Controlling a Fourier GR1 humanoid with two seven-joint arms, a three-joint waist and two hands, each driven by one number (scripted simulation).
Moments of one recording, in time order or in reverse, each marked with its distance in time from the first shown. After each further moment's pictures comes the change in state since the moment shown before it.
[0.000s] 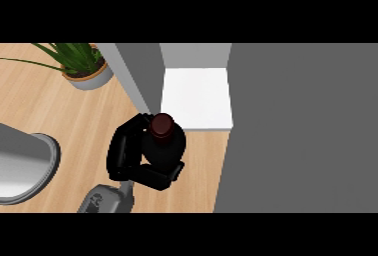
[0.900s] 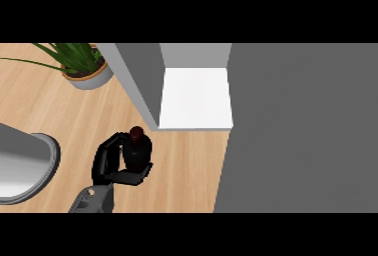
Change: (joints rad) left arm -0.061 0.036 0.338 0.651 -0.105 -0.190 -0.419; right arm -0.012 0.009 0.038 -0.006 0.017 -0.007 0.003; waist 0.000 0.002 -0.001
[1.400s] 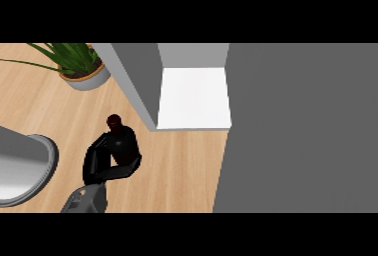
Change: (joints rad) left arm -0.044 0.032 0.105 0.139 0.079 -0.026 0.032; right arm -0.013 0.003 -0.001 -0.003 -0.001 0.000 0.007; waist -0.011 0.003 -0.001
